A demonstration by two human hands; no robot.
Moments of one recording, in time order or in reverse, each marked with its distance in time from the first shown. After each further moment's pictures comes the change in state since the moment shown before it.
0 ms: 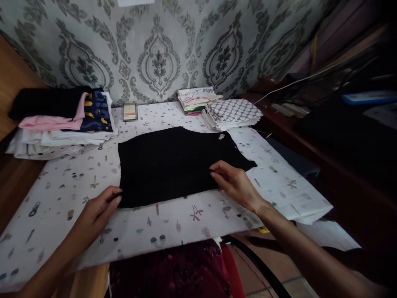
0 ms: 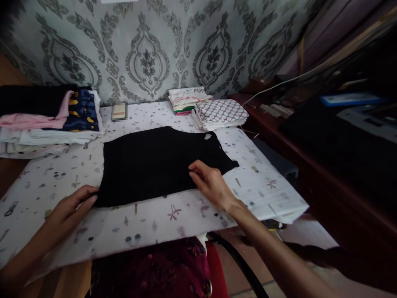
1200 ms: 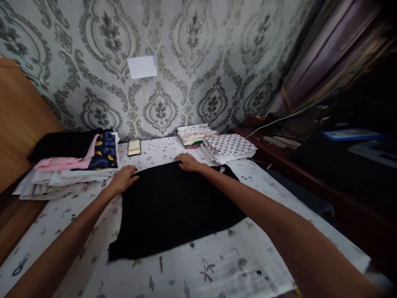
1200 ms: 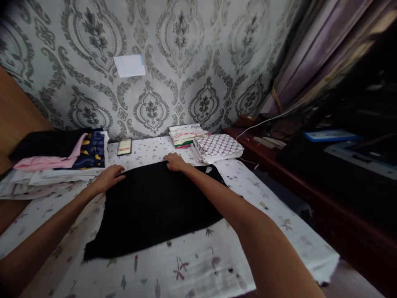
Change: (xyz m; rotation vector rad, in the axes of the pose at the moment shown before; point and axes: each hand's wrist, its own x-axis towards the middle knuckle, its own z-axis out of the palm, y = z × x) left_hand 0.227 -0.045 -0.014 0.496 0.013 0.124; right_hand 0.252 0.005 0.027 -0.654 -0.159 -0.187
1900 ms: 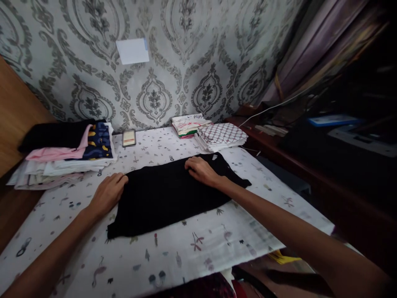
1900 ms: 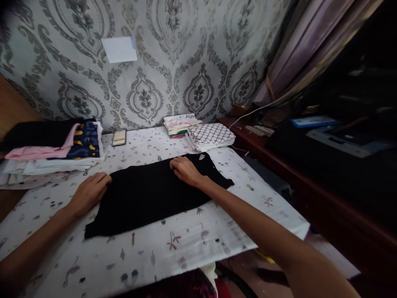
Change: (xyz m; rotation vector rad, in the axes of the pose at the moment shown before) left_hand -0.099 0.021 0.002 0.304 0.245 0.324; right_hand -0.125 0.003 0.007 0.049 0.157 -0.260
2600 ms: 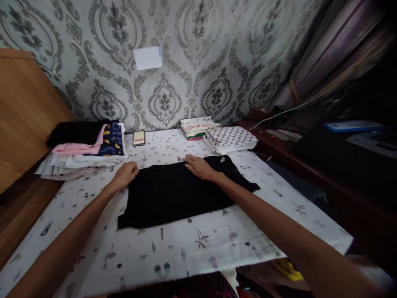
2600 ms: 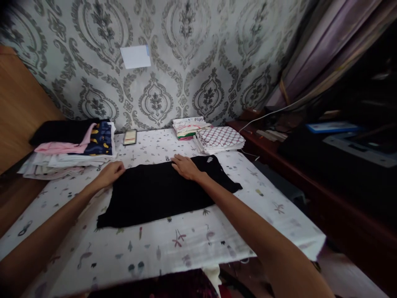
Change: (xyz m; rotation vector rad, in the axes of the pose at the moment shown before) left_hand 0.043 -0.029 0.021 -0.398 -0.133 -0.409; right_hand 0.037 0.013 0.027 -0.067 -0.076 0.124
